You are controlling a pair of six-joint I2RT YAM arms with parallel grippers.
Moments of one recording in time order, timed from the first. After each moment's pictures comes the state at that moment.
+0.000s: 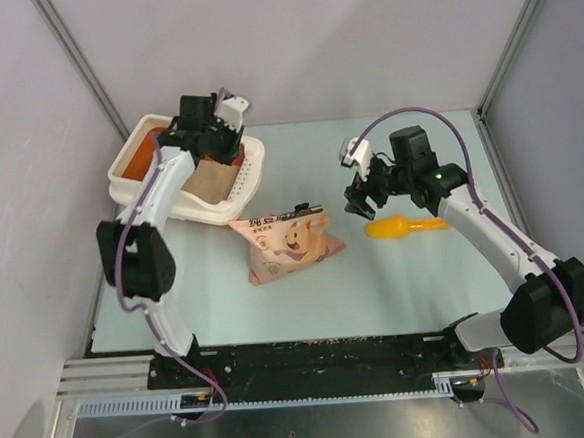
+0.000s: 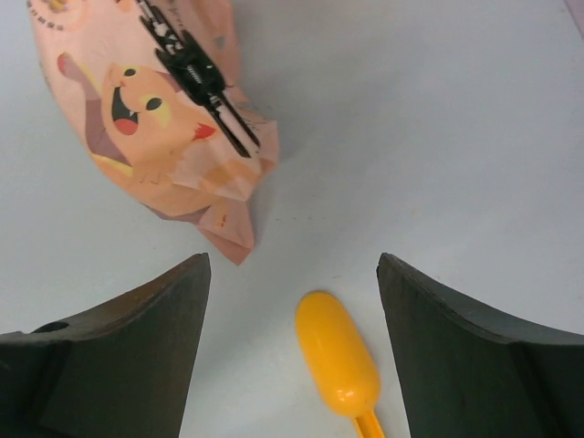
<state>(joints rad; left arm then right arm) -0.21 1.80 1.73 -0.63 0.31 0.37 0.42 1.37 1.24 -0.54 -0.53 -0.58</state>
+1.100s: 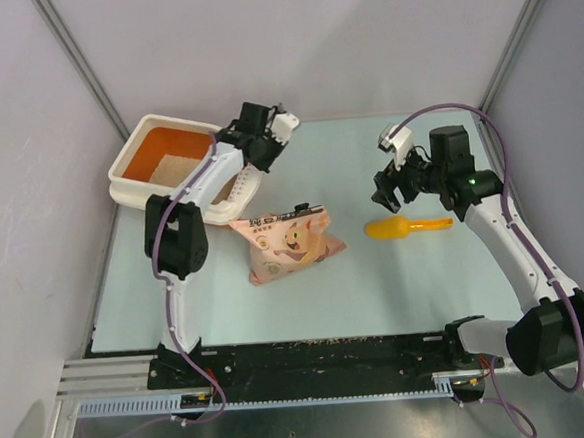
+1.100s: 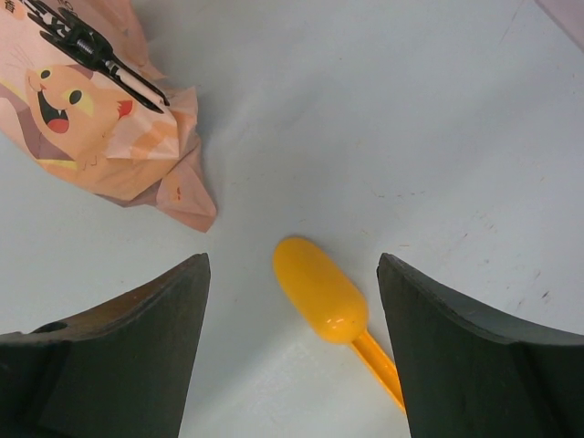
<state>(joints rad) -0.38 2.11 1.90 -0.63 0.06 0.43 0.23 1.24 1.19 -0.56 -0.50 -0.44</state>
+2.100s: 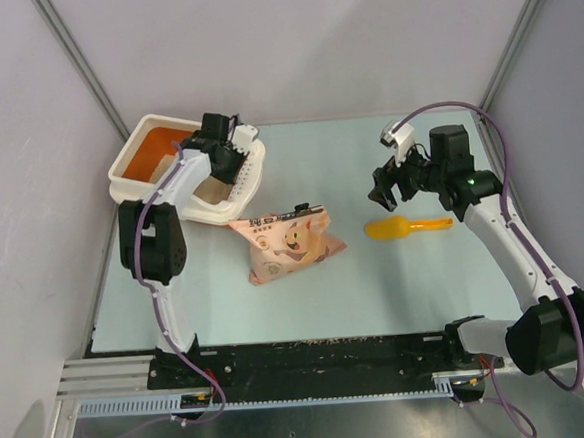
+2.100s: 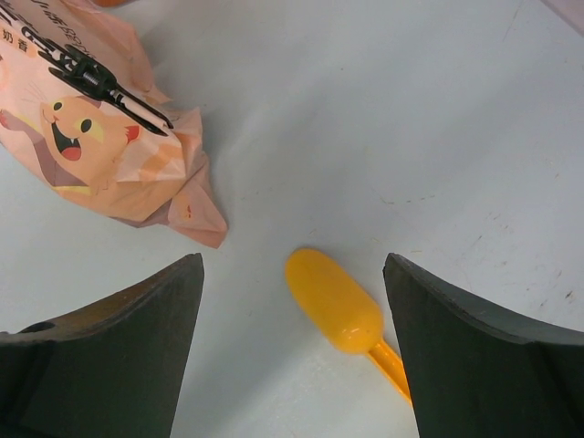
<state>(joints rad) -0.23 2.01 1.70 -0.67 0.05 0.39 0.22 1.24 1.17 -0.51 -0.50 -0.35</state>
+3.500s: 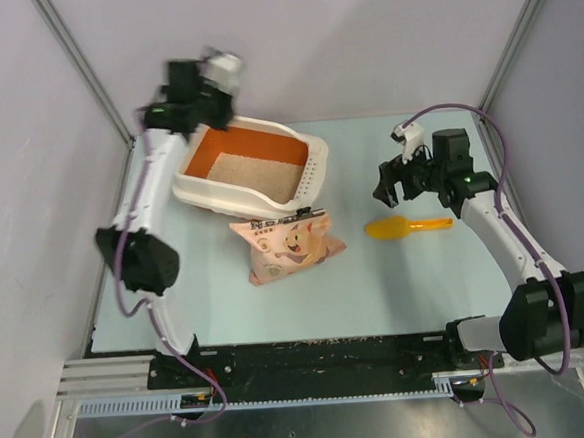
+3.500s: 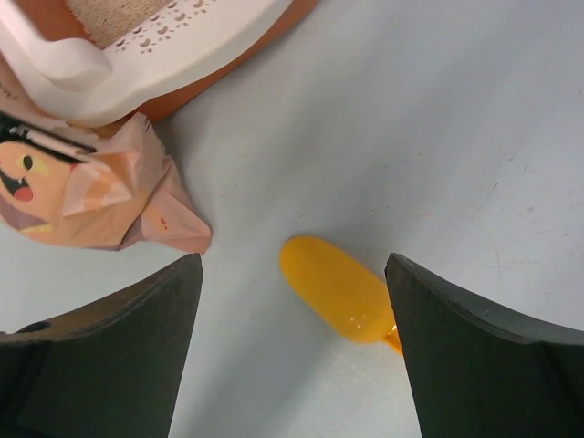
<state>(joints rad) -0.31 1.96 2.11 -0.78 0.25 0.31 0.15 1.28 1.11 -0.44 -0.48 -0.23</state>
